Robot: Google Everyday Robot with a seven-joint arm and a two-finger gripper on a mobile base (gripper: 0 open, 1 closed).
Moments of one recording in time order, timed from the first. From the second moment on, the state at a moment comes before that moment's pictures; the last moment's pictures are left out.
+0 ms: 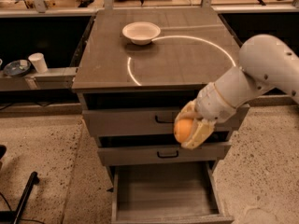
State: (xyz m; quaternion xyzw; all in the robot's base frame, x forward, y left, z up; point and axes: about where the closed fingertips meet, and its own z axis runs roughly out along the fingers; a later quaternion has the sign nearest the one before) arm 0.480 -0.100 0.773 -0.71 0.63 0.24 0.23
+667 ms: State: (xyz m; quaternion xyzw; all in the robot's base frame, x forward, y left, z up) arm 0.486 -0.107 0.748 -0.70 0.65 0.20 0.21
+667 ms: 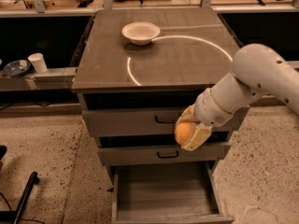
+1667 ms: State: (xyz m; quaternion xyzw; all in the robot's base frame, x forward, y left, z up) arm 0.487 -0.156 0.627 -0.67 0.68 0.16 0.26
